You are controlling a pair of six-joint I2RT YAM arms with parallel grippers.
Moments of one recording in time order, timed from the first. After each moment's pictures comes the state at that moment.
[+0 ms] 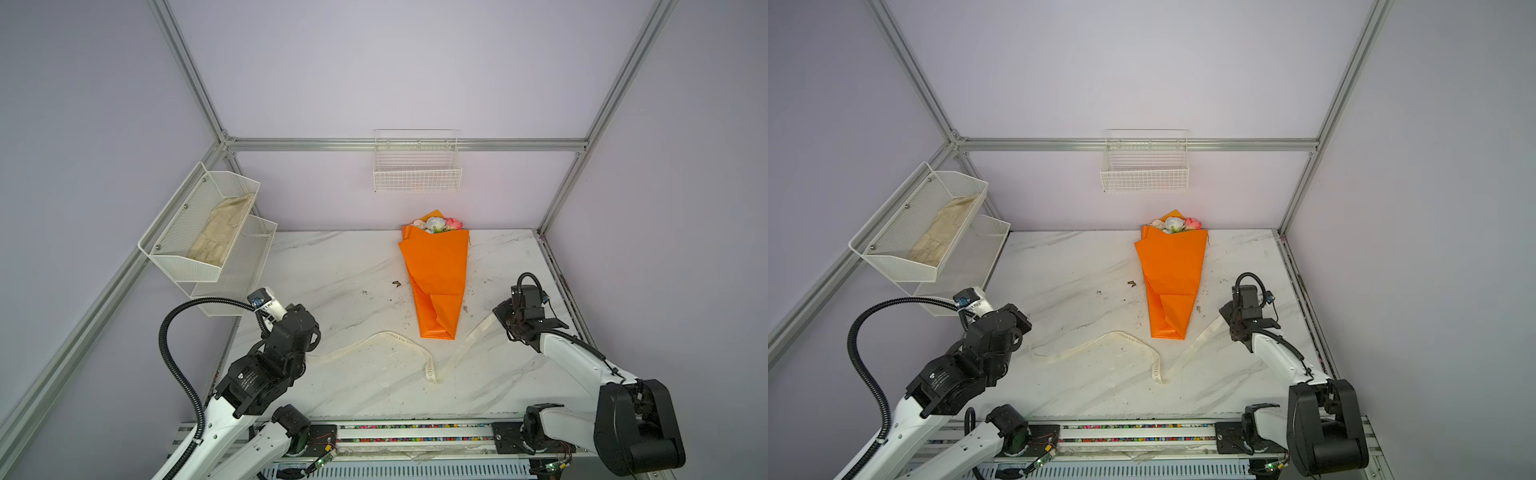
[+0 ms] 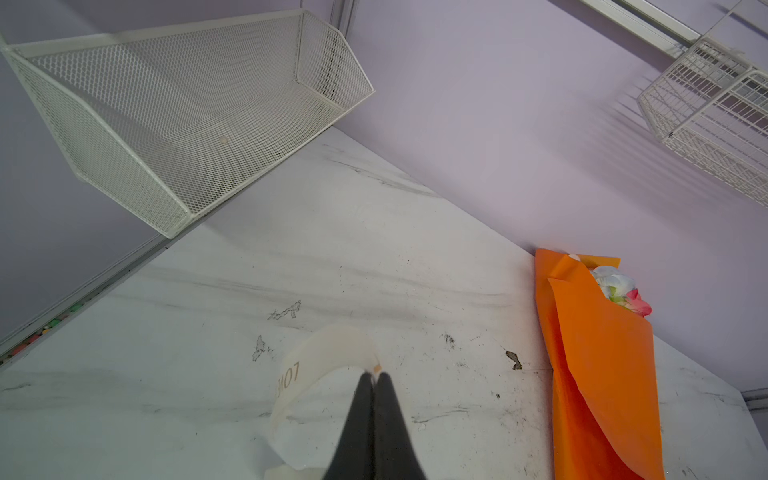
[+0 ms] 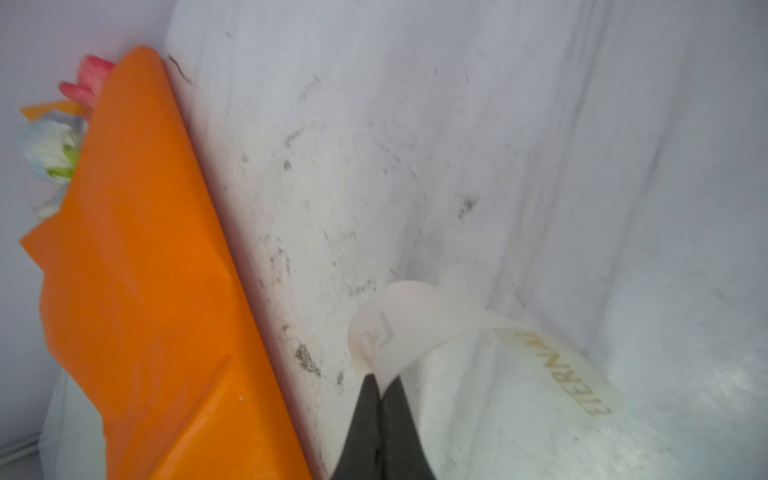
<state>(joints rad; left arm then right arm) -0.59 0.66 0.89 -0.81 -0.82 -0.82 0.09 1.20 0.65 -0.26 0.14 1.02</state>
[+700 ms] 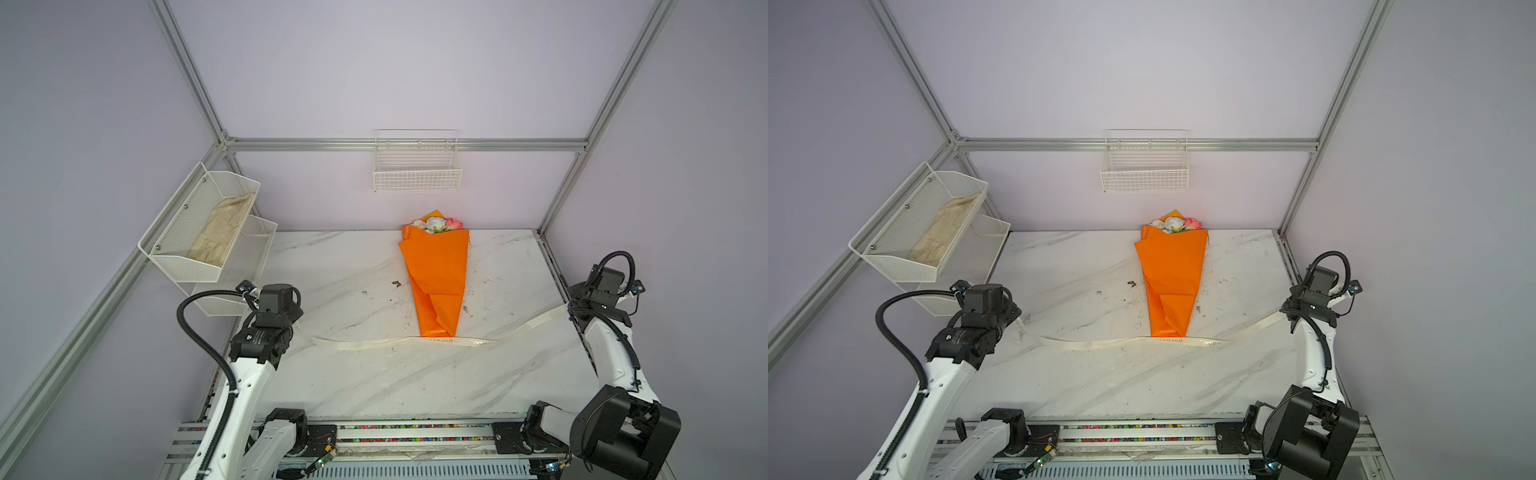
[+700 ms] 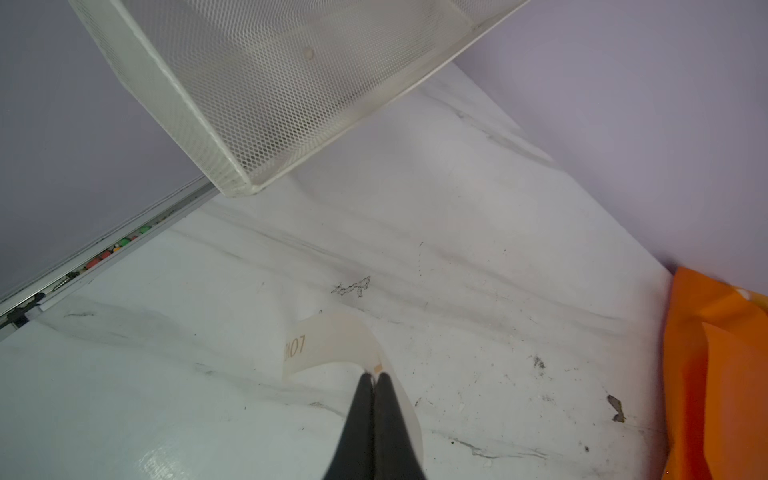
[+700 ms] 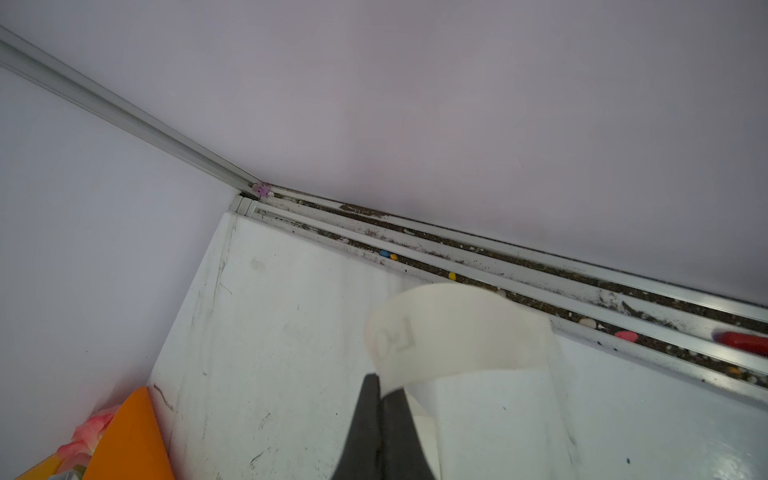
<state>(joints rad) -0.03 0.95 0.88 -0.74 -0.41 -0.75 -0.40 1.21 0.90 -0.35 0.27 0.83</state>
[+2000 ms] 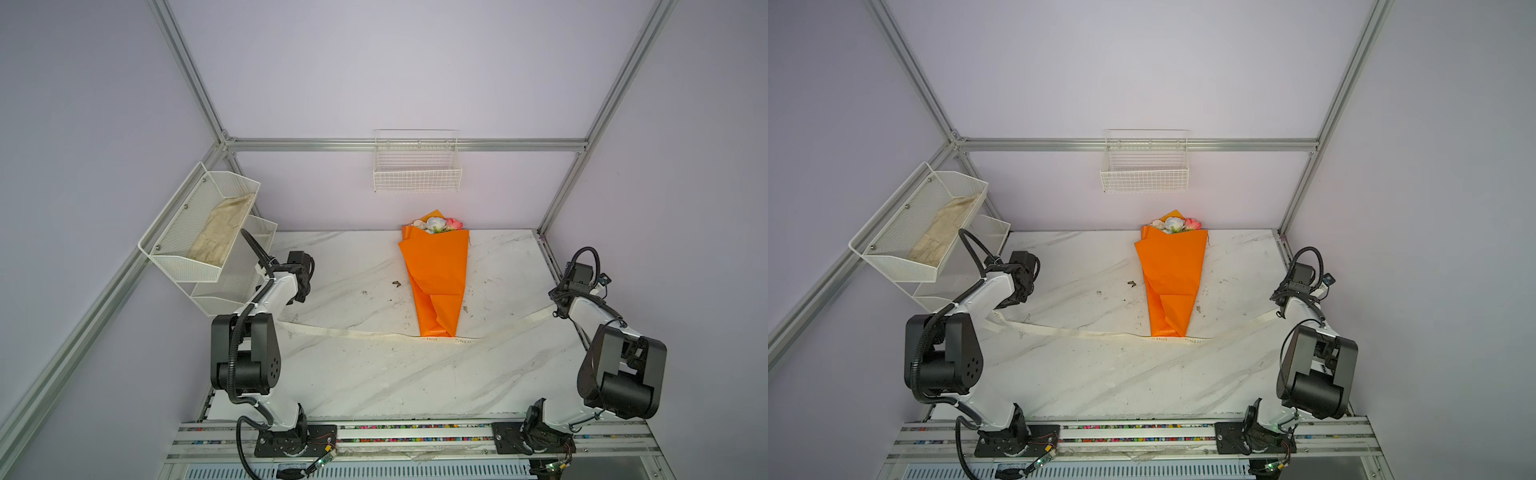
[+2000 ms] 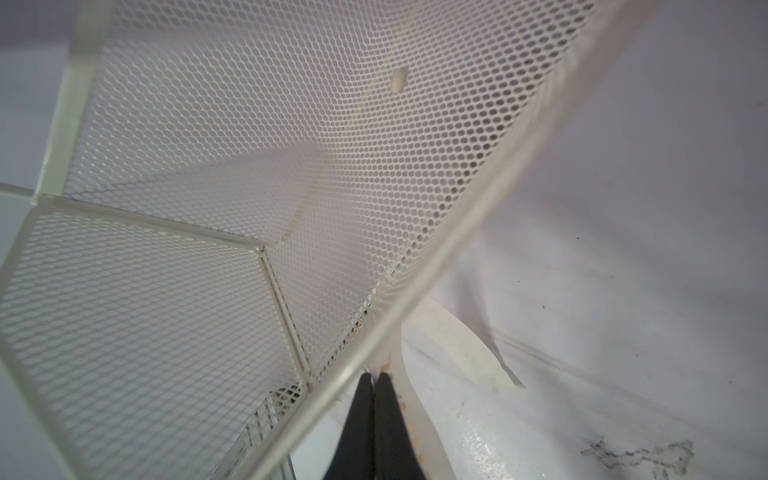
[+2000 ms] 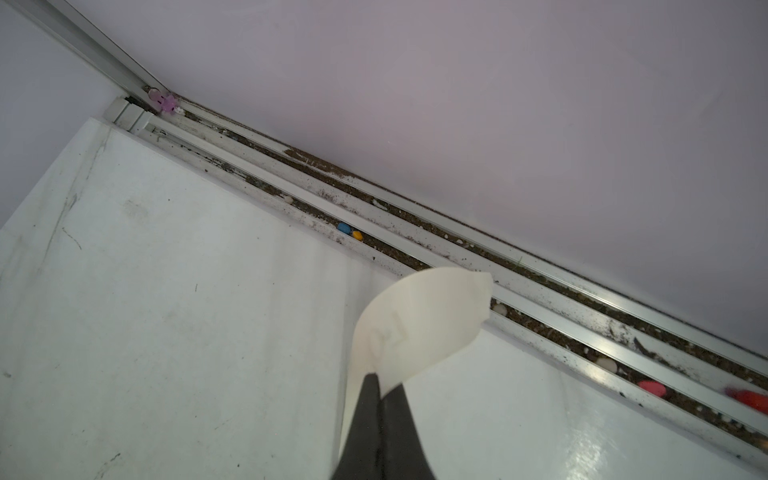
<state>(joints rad) 0.03 1.70 1.22 -0.88 -0.99 -0.42 -0.34 1.53 0.92 -0.23 0.37 0.66</state>
